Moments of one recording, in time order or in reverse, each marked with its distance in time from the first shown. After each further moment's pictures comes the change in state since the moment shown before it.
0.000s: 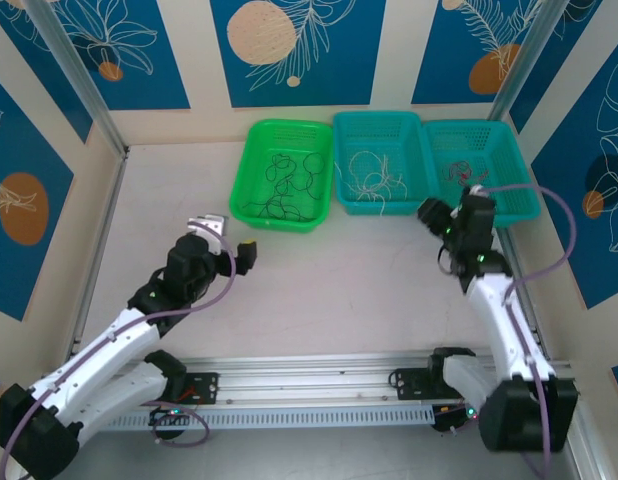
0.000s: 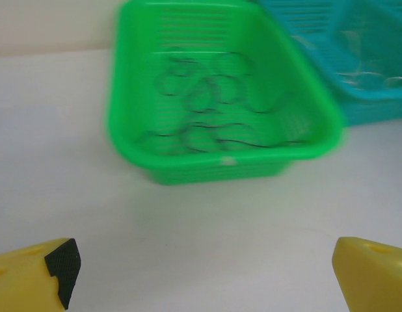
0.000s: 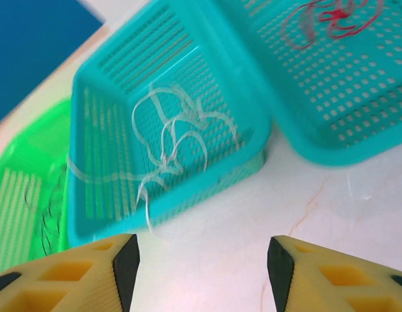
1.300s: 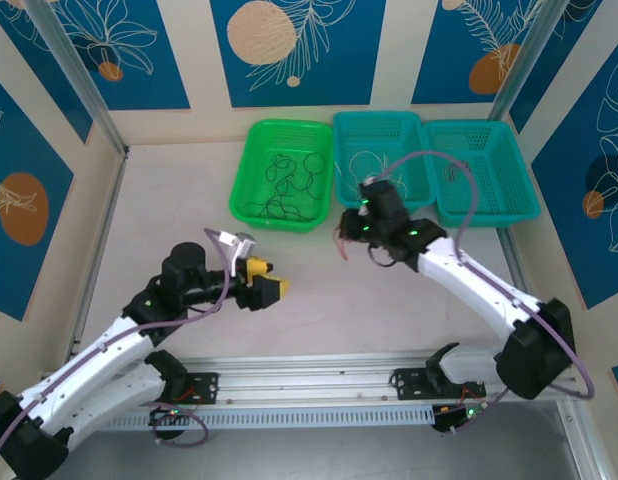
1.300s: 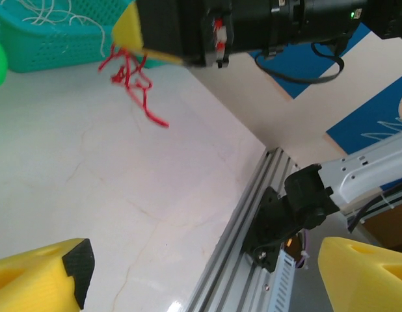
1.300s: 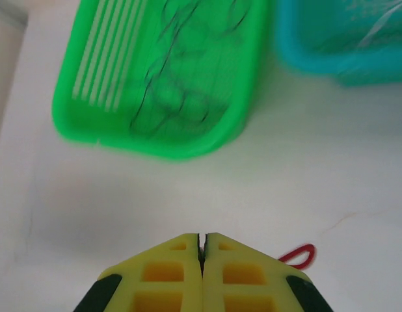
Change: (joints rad) left arm -0.124 -0.061 0.023 0.047 0.809 -0.279; right arm 0.528 0.316 0.325 -0.182 0.008 0.109
